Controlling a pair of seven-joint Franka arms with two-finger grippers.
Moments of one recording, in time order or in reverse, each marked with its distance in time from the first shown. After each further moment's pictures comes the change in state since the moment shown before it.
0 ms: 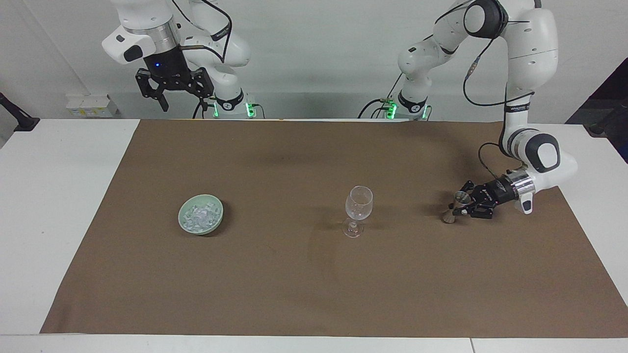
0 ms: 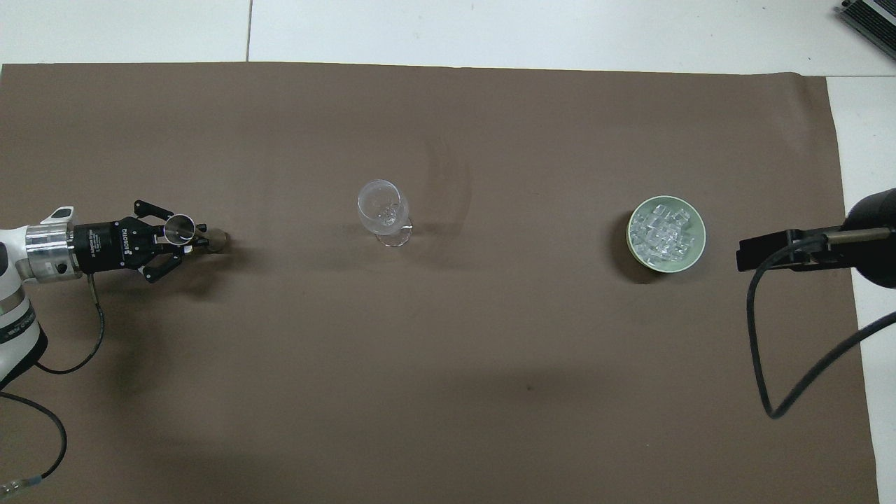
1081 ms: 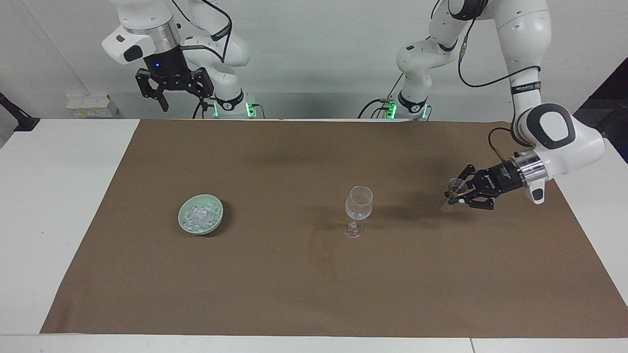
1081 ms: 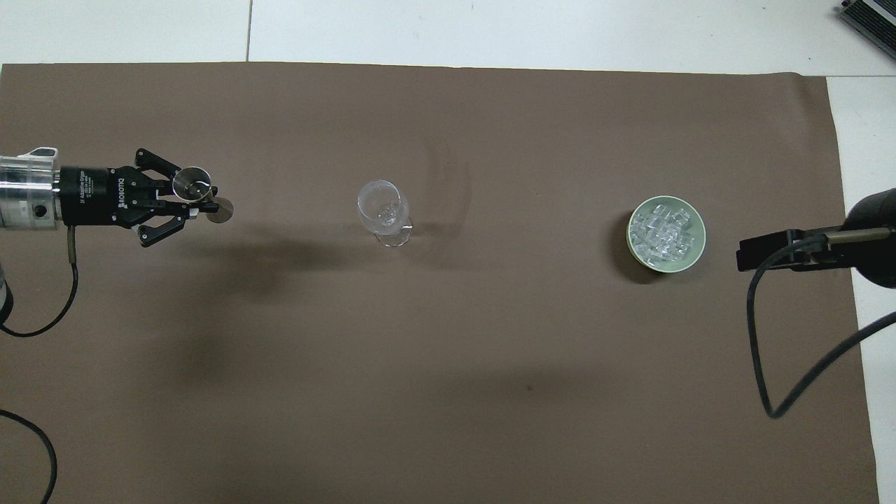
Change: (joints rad) left arm -0.162 -0.178 -0.009 0.131 0.144 -0.003 -0.442; right arm 0.000 0.000 0.000 0.000 0.000 0.000 0.000
